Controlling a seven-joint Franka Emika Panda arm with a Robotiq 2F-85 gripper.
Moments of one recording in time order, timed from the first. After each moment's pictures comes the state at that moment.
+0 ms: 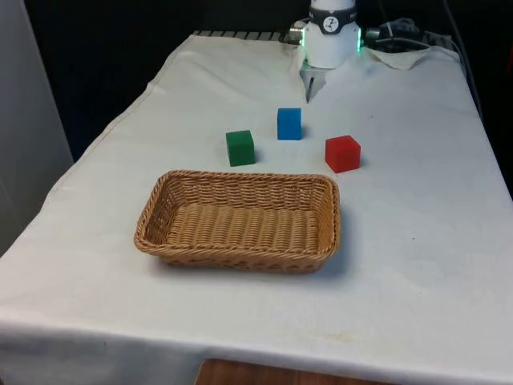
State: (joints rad) arm 0.07 0.05 -0.08 -1.84 0.03 1.80 -0.04
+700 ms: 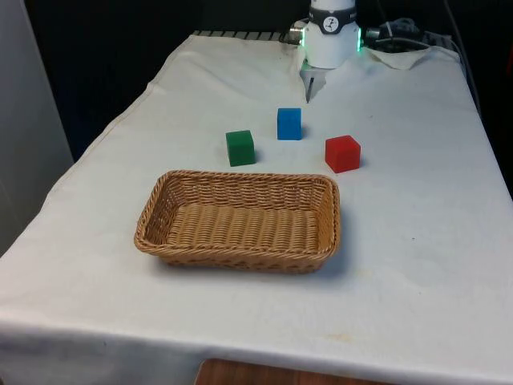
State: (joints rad) arm 0.07 -0.13 -0.08 -2.05 0.03 1.89 -0.04
